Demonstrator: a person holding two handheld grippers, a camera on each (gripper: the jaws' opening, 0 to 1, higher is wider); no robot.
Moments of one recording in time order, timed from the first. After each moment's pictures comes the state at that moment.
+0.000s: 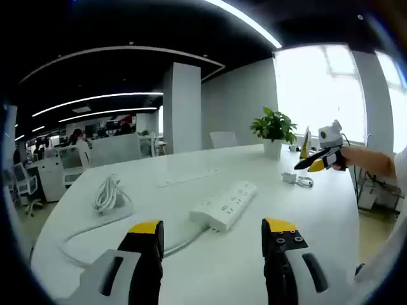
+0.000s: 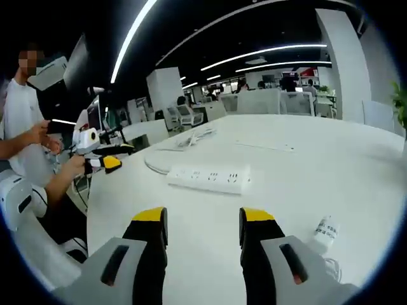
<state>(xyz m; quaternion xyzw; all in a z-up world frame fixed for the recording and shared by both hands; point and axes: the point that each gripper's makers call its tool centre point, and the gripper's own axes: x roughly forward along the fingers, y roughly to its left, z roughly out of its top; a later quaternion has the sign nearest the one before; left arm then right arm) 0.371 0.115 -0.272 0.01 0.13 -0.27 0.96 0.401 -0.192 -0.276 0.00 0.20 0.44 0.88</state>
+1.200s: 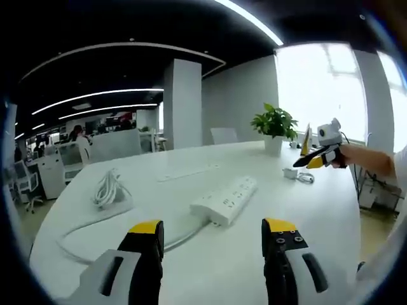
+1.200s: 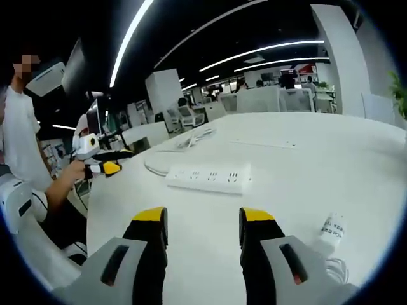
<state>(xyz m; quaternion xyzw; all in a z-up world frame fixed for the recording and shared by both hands) 0.372 0.119 -0.283 0.01 0.14 -0.26 0.95 0.408 -0.187 -0.283 0.01 0.20 0.44 0.88</state>
